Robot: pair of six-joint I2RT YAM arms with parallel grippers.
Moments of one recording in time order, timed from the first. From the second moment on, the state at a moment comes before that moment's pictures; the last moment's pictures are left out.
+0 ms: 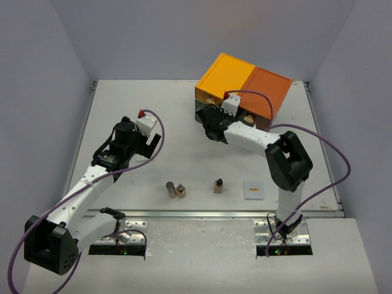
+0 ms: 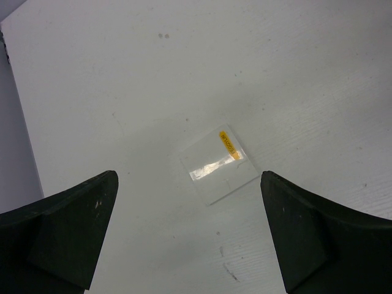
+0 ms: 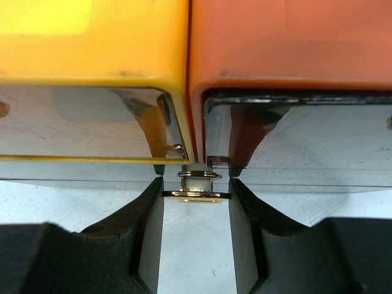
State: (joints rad) left arm -0.28 0.99 0.70 -0.25 -0.13 0.32; right arm 0.66 1.92 1.34 -0.31 1.00 0.83
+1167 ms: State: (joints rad) left arm -0.28 1.18 0.74 -0.29 -0.11 0.32; right arm 0.95 1.80 1.21 -0.50 1.02 0.99
